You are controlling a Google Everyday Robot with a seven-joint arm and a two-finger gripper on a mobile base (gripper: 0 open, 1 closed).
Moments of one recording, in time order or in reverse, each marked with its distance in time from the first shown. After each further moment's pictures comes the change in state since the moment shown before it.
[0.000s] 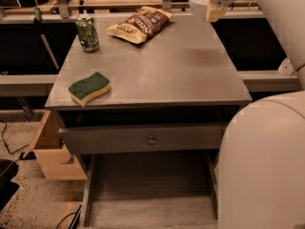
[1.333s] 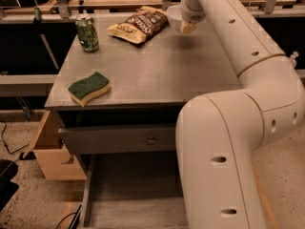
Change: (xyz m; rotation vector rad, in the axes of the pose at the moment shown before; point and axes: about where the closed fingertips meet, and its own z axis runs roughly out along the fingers) arm -0.058 -0.033 0.122 0.023 -0.091 -0.017
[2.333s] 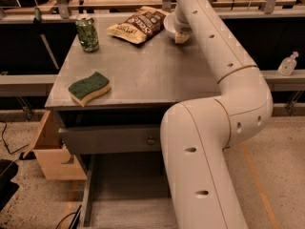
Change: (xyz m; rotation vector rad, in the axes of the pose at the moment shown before) arm -0.009 0.007 0.065 -0.037 0.026 0.070
